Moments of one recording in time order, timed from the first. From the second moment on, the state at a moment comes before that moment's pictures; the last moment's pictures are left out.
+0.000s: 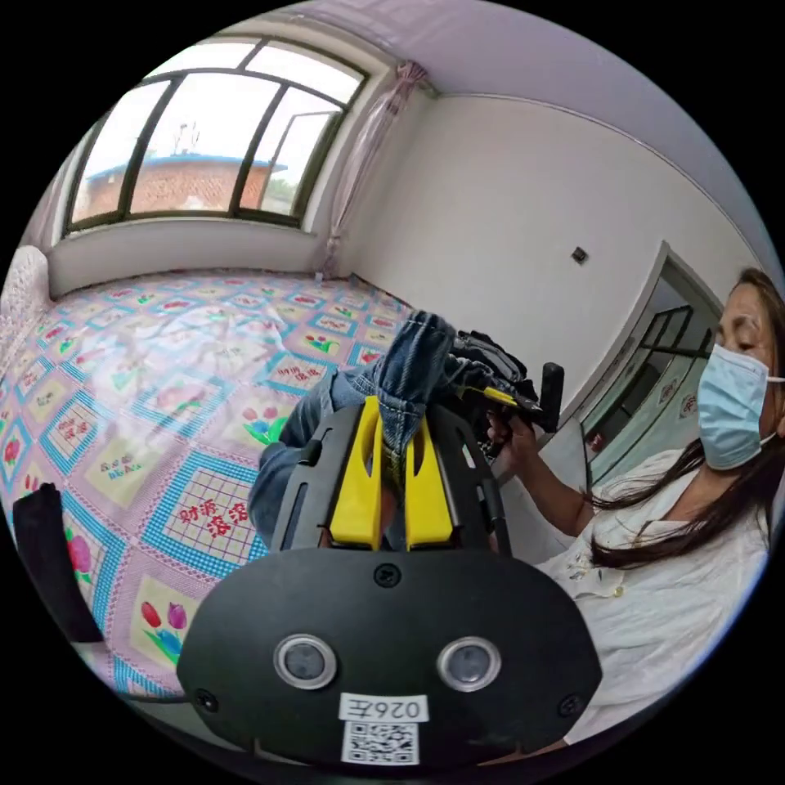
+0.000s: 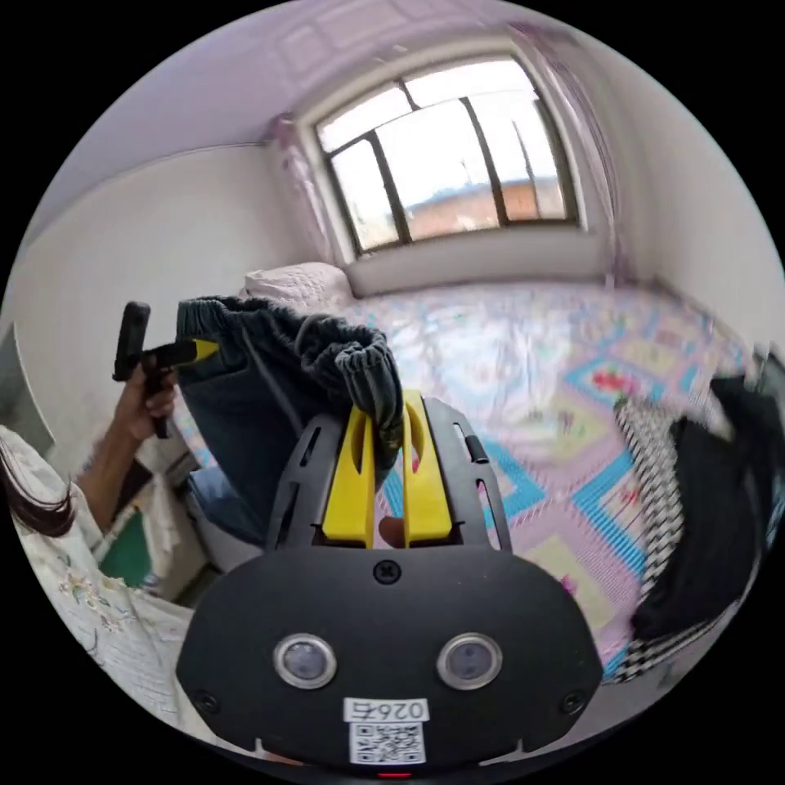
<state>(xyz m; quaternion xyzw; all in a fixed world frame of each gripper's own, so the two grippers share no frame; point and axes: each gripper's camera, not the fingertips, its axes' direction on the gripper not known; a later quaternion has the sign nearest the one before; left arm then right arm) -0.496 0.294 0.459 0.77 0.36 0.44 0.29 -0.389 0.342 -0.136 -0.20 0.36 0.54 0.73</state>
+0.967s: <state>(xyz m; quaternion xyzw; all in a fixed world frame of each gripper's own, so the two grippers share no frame) -0.904 0.949 0.965 0.99 0.09 0.14 0.01 -0.712 -0.411 -0.047 -0.15 0.68 -0.08 0.72</state>
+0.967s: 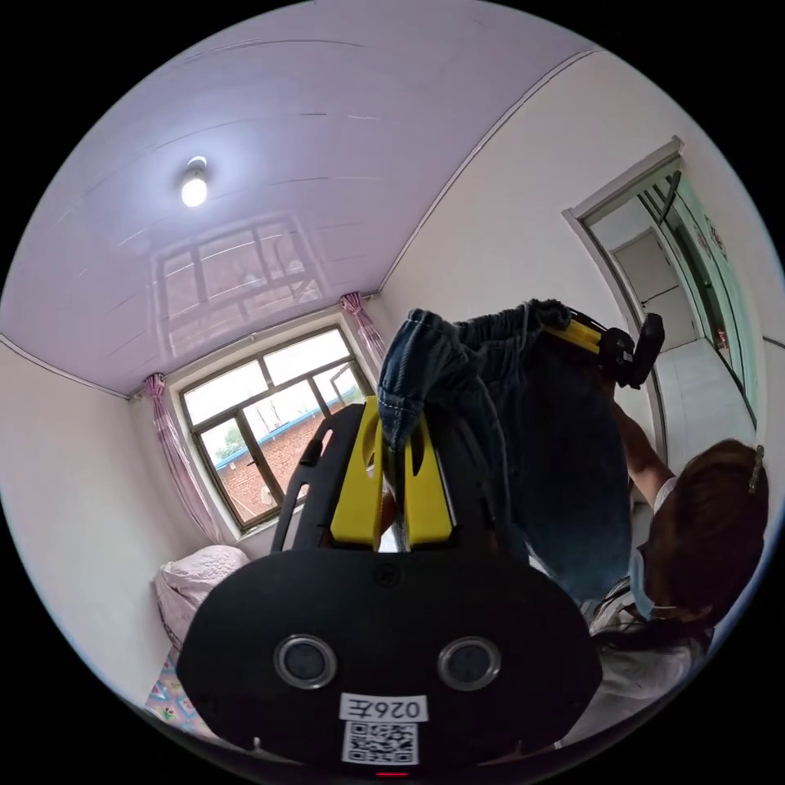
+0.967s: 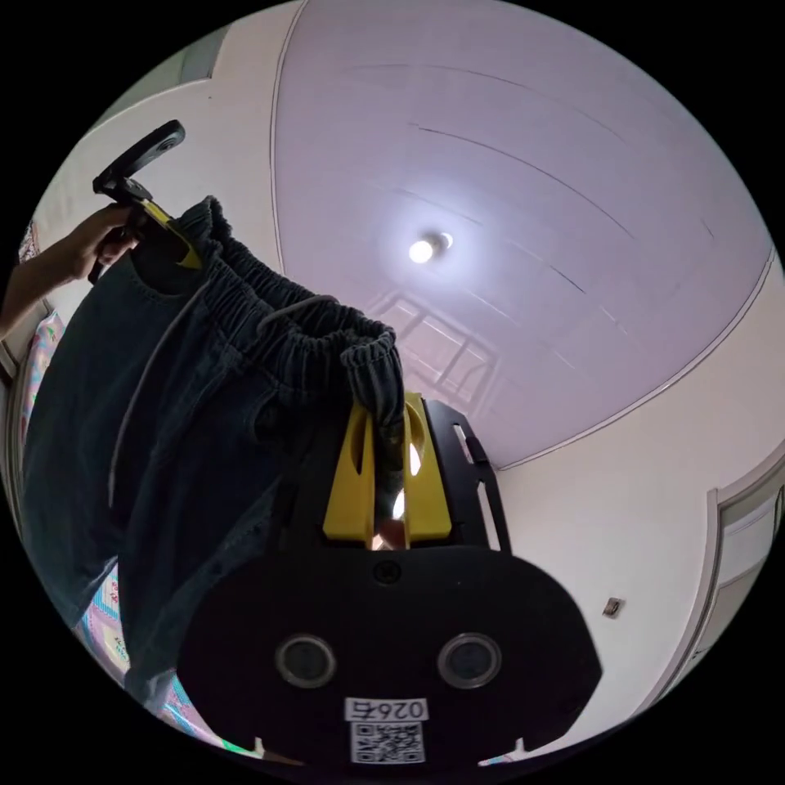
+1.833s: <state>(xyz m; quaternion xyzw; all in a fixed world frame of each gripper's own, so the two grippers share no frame) -0.660 0.547 0.210 0.90 0.23 0.19 0.33 -0.146 0.144 -0.032 -0.39 0.58 0.21 0.68</state>
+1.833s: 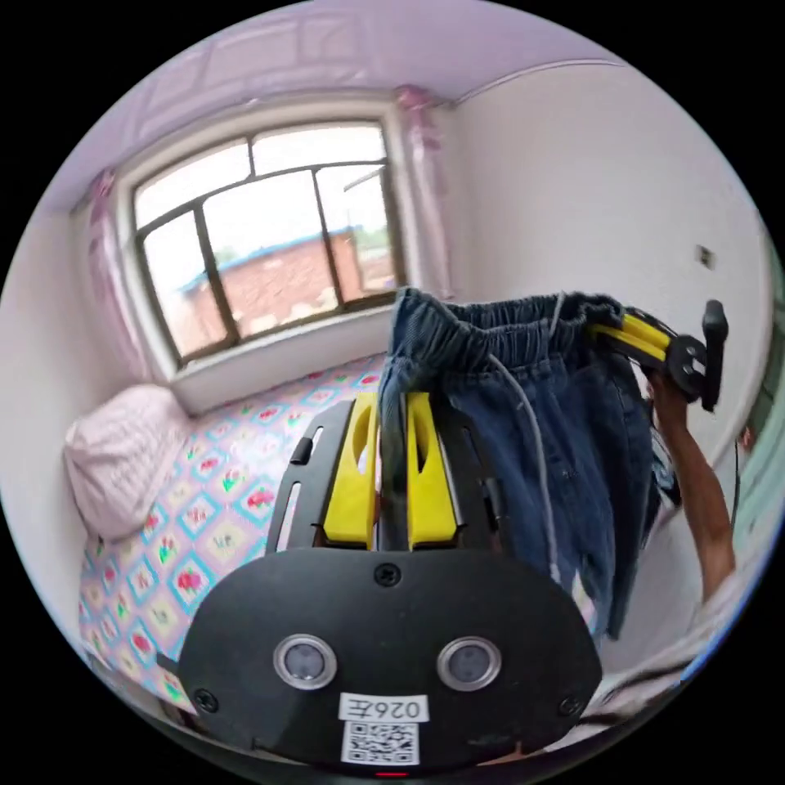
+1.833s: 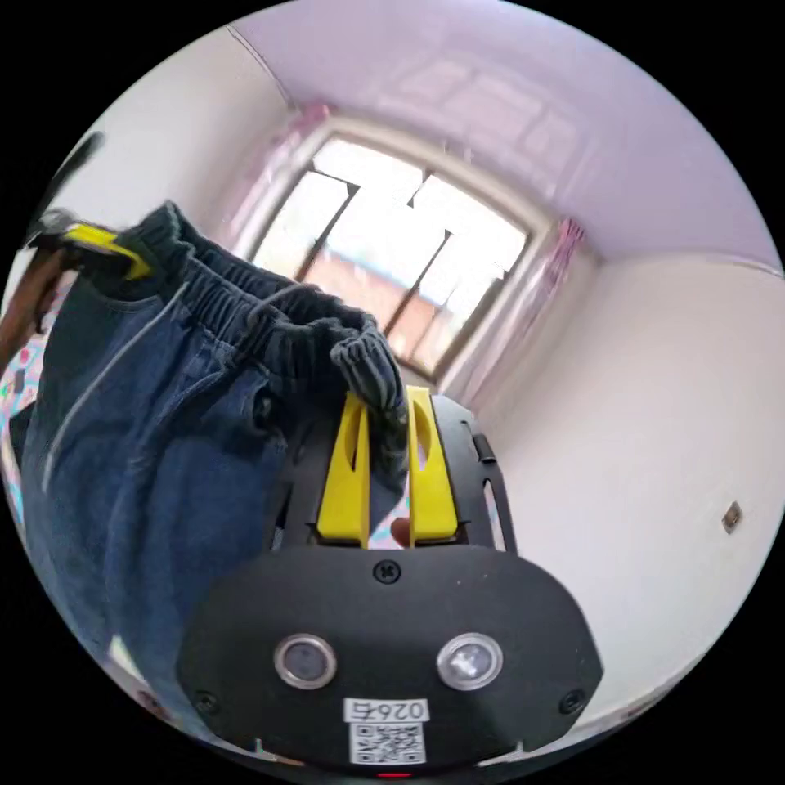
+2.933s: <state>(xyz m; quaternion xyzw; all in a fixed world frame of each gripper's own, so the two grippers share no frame) -0.155 0.020 0.441 0.75 0.27 0.24 0.55 -0.282 0.548 -0.099 -0.44 0.42 0.43 0.66</state>
